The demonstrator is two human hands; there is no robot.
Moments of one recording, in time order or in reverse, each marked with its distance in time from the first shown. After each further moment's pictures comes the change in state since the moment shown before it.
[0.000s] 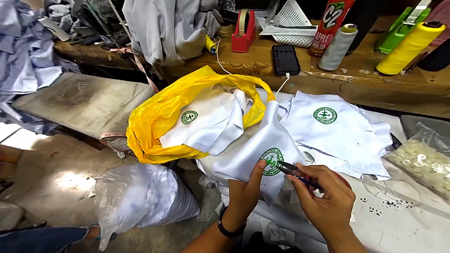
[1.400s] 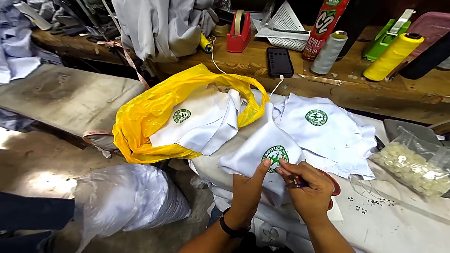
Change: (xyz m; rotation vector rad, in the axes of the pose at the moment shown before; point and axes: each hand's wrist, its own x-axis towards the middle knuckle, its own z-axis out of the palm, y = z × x) left_hand -0.003 0.003 0.024 -0.245 0.093 -0.382; right_hand 0.005 0.007 0.019 0.258 0.063 0.075
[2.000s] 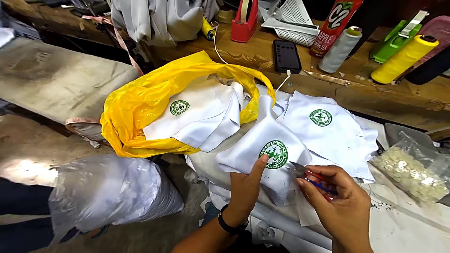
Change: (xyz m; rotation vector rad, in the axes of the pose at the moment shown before) left_hand 0.010 -0.008 -0.010 -0.019 0.023 0.090; right_hand 0.007 -0.022 -0.042 -0.155 -0.155 0.169
